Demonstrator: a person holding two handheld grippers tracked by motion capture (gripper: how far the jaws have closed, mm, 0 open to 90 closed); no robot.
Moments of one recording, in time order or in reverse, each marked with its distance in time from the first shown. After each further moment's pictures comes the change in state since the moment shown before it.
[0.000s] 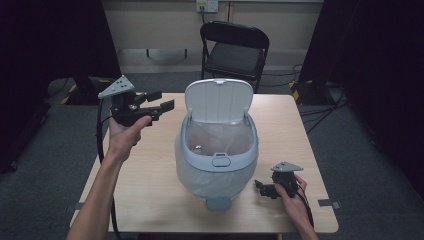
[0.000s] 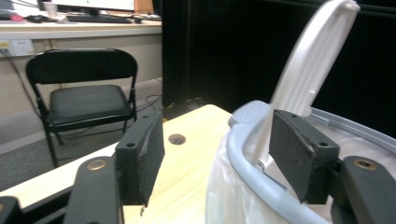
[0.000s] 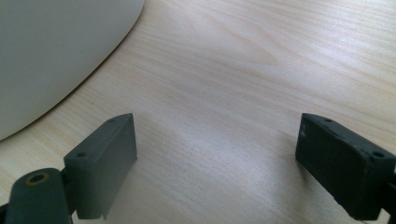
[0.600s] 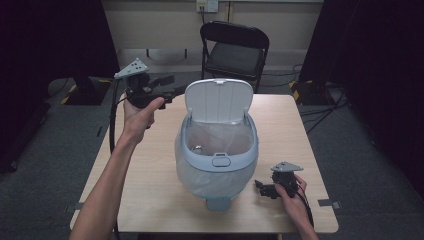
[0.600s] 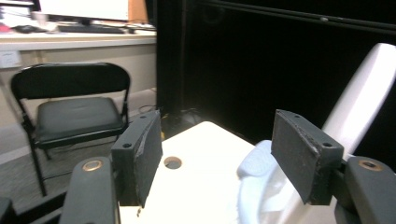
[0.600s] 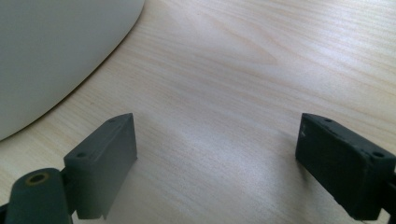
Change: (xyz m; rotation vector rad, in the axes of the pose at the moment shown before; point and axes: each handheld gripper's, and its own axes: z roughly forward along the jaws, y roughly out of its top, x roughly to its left) left arm 0.006 0.022 0.042 -0.029 -0.052 0.003; right arm 0.000 0.000 0.000 0.000 0.000 0.000
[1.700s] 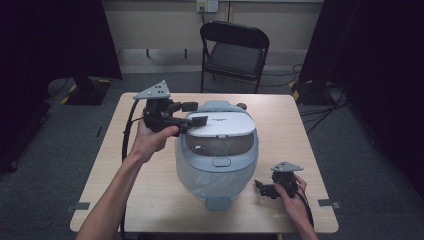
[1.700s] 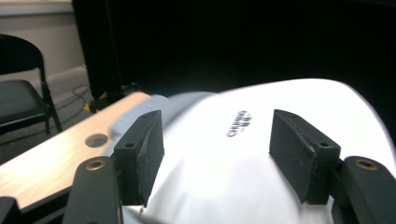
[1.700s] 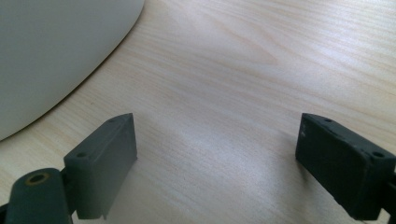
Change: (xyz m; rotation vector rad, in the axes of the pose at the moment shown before) left arm -0.065 -0.021 0.007 0.153 -0.233 0.071; right arm 0.000 0.000 0.000 0.000 0.000 -0.001
